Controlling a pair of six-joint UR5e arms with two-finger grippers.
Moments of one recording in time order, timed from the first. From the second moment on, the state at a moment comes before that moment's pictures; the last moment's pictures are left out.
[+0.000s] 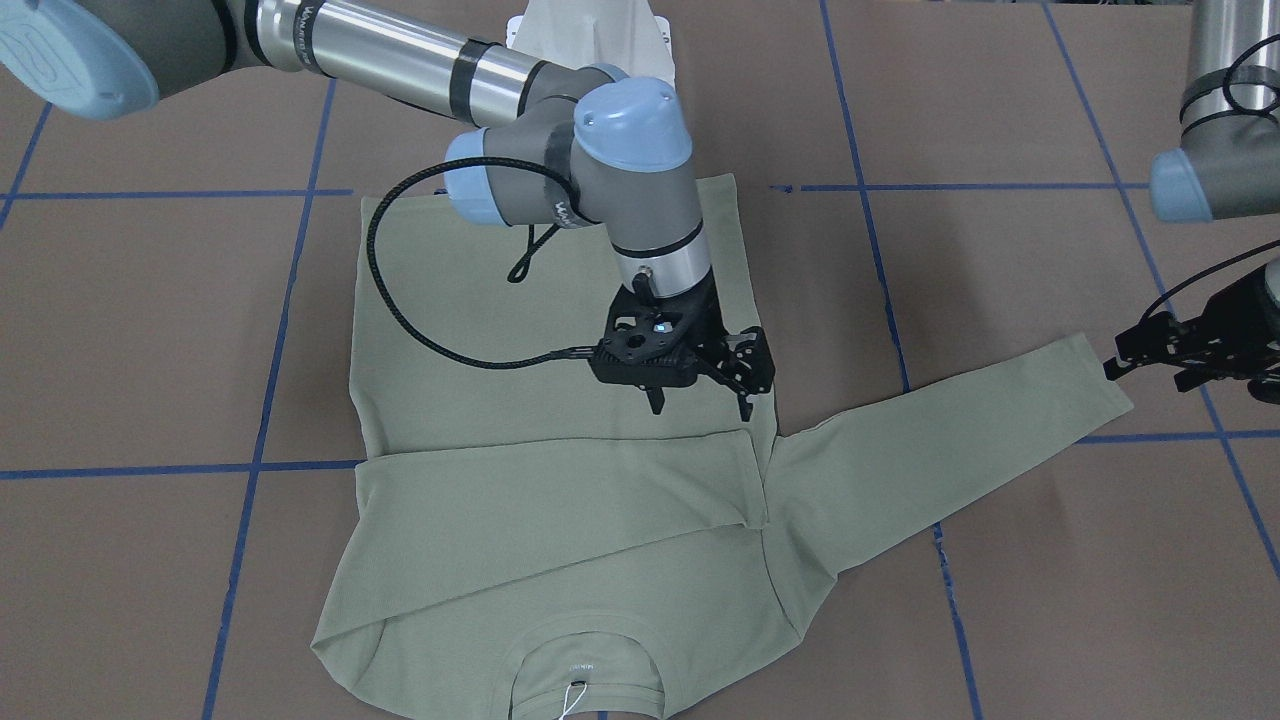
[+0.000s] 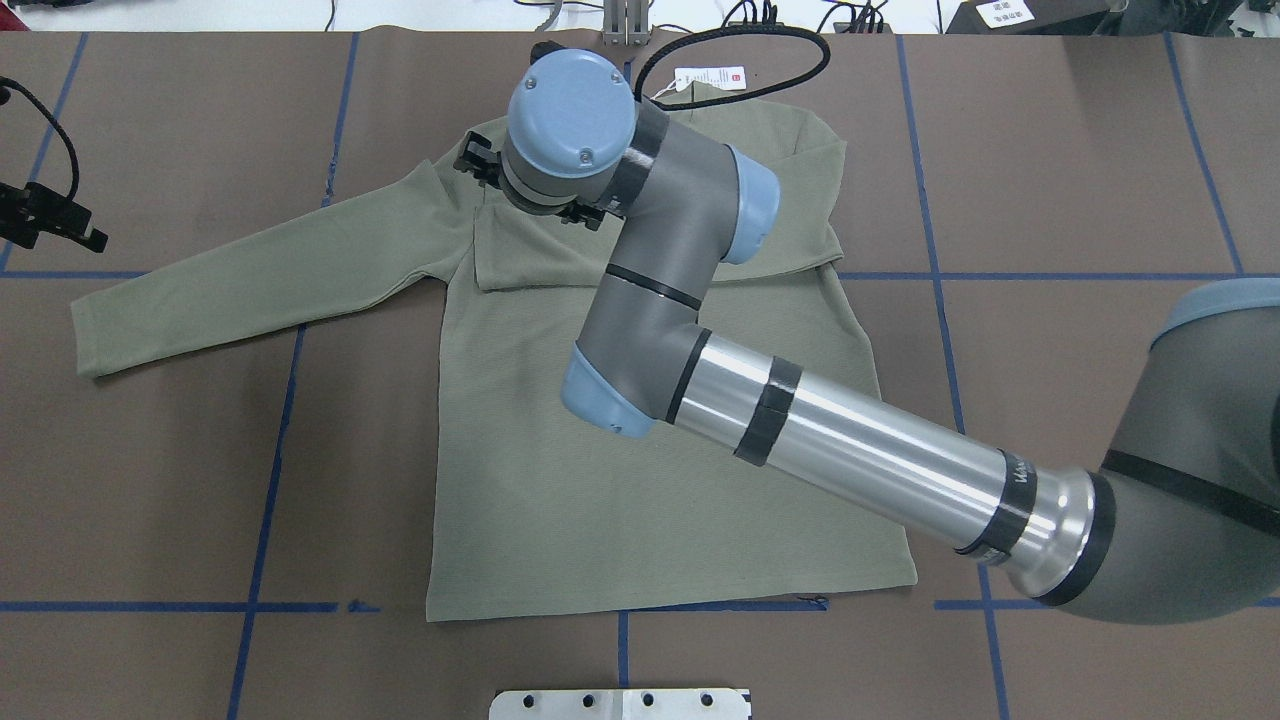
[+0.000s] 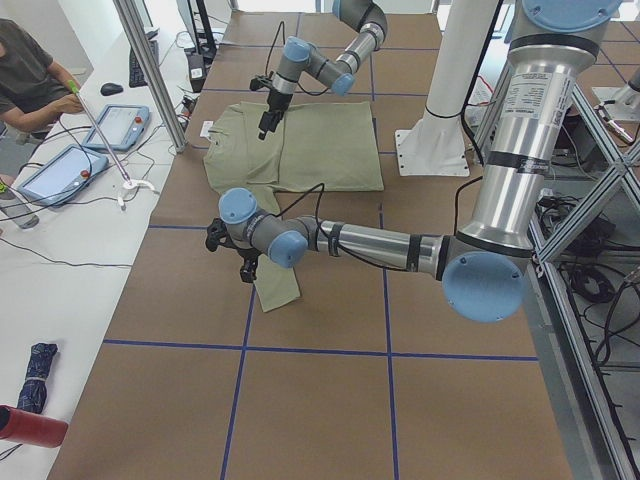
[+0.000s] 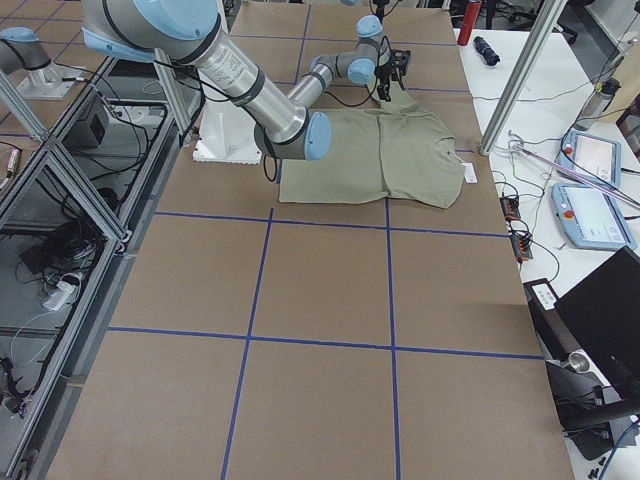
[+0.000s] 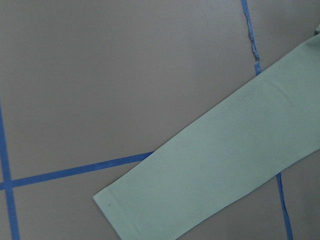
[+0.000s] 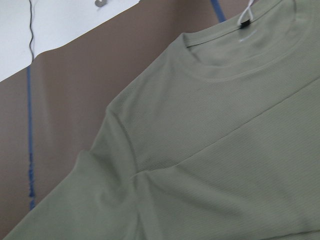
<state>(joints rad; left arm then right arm) -1.22 -1.77 -1.40 -2.05 -2.39 -0.48 0.62 -0.55 1.22 -1.18 1.71 1.57</state>
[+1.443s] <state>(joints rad) -1.18 -1.79 -1.16 -2.20 -2.38 -0.51 0.87 -0.90 1.33 -1.10 2.00 1.37</state>
